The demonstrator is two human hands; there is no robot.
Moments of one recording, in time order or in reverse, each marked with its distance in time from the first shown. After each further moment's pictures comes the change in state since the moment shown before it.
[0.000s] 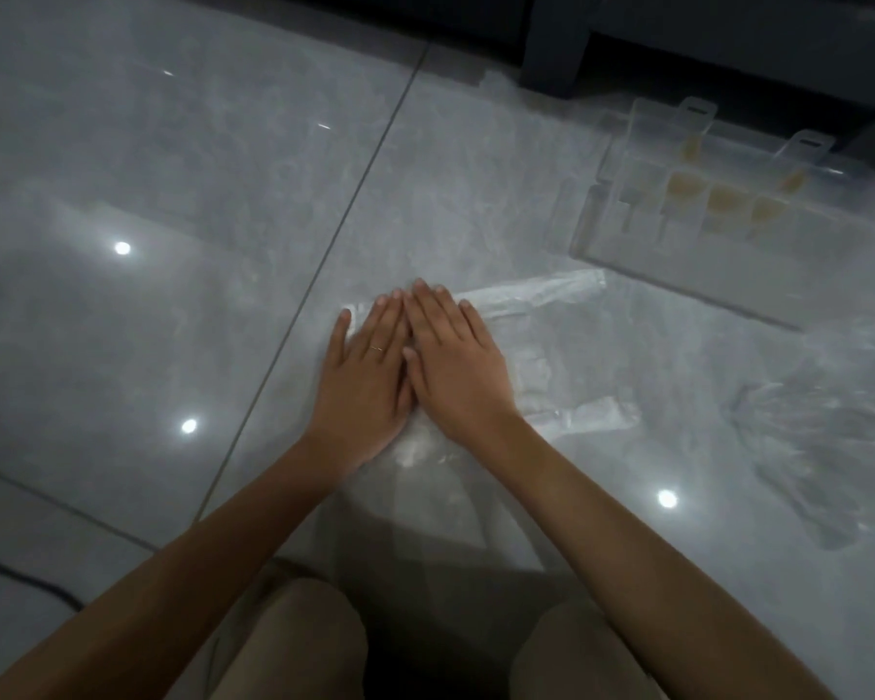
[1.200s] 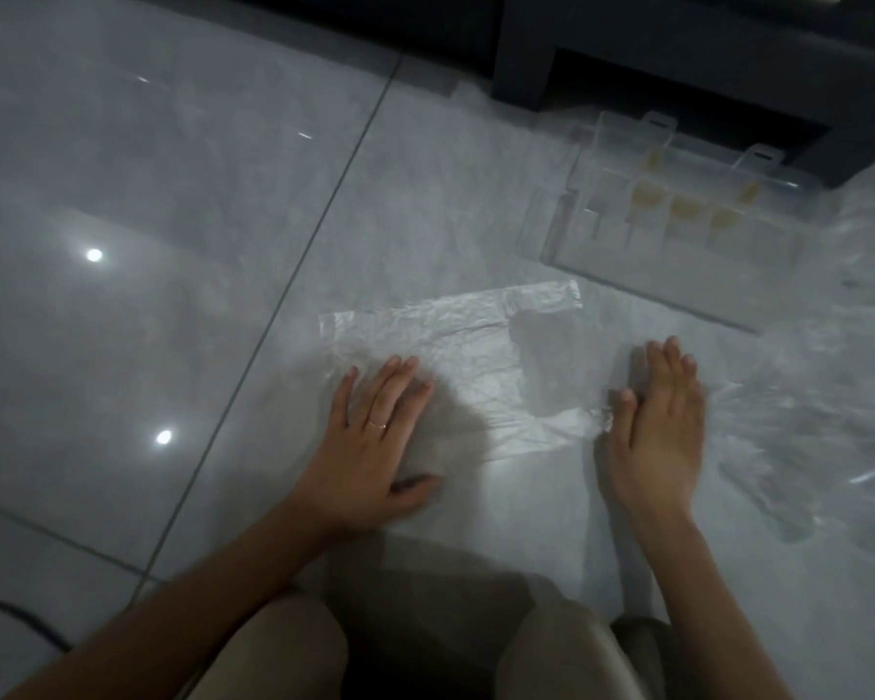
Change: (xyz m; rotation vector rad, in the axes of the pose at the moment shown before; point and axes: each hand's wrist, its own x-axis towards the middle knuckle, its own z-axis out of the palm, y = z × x) left_hand -0.041 0.023 0.000 -0.132 0.061 0.292; right_hand -0.119 0.119 -0.033 0.143 0.362 0.614
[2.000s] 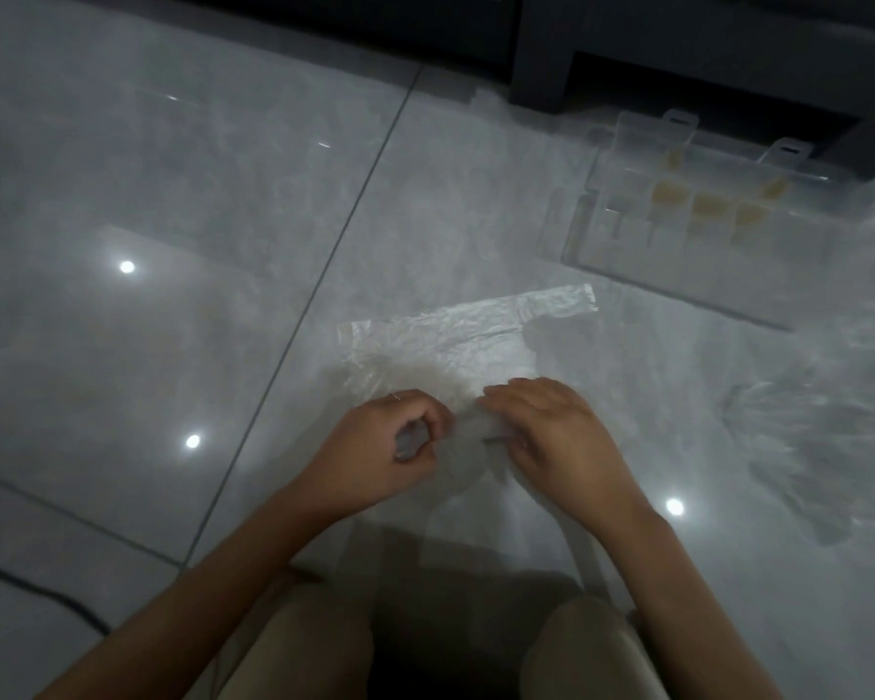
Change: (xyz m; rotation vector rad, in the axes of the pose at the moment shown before) left_hand 0.010 -0.005 -0.037 -0.776 -0.062 -0.198; right_hand -0.011 -0.062 0.014 0.110 -0.369 -0.661
